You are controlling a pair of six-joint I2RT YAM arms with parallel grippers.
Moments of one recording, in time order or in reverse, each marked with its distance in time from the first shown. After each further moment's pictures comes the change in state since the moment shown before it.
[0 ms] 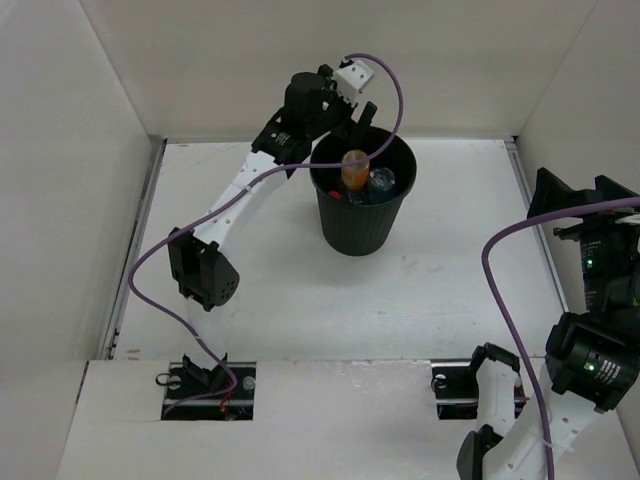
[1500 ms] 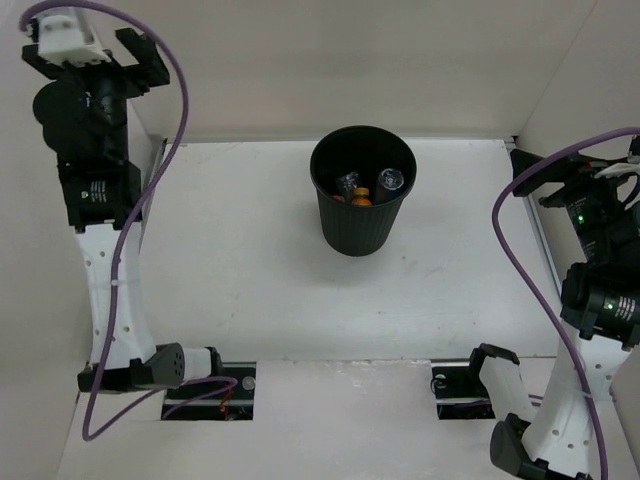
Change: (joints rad) left arm 0.626 -0.637 -0.201 0.103 -0.194 -0.314; right arm 0.179 0.176 -0.039 0.065 -0.042 -0.020
